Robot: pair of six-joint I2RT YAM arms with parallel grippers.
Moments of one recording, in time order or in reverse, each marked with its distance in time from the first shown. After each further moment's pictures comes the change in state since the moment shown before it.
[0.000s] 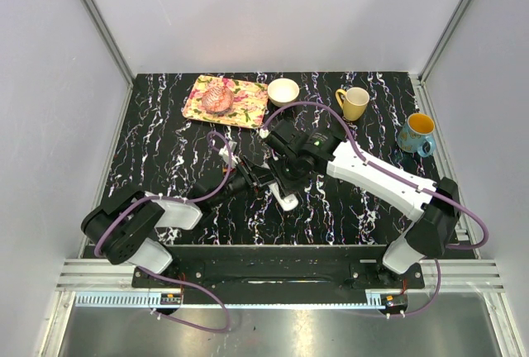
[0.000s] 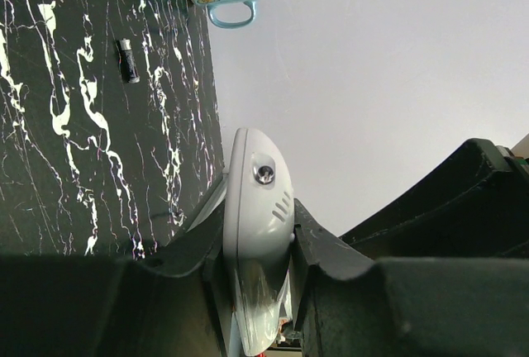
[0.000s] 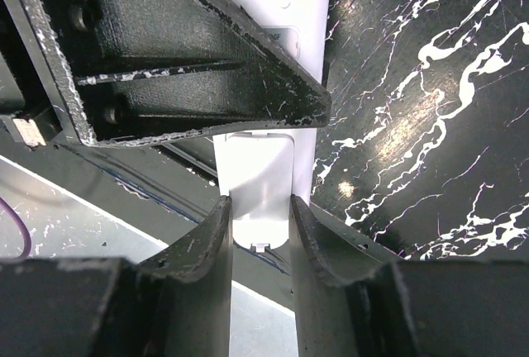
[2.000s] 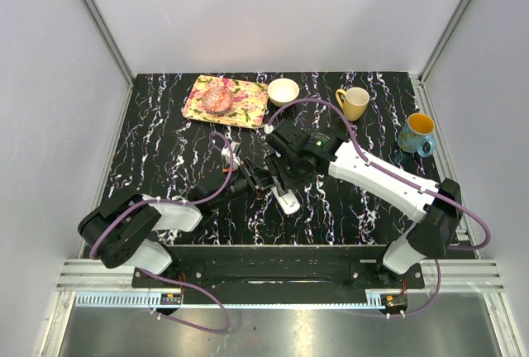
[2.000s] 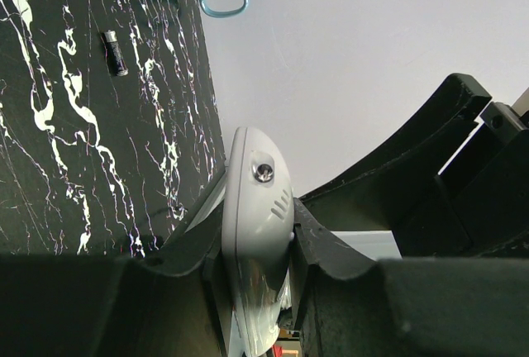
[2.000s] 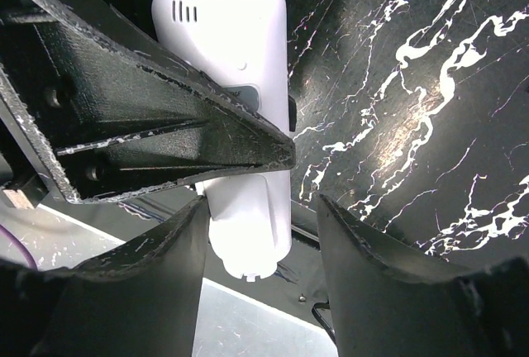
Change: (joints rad) left arm -0.039 -0.029 0.000 -0.016 -0.017 0.042; right arm 0.001 -0.013 -0.003 0.009 0.065 0.071
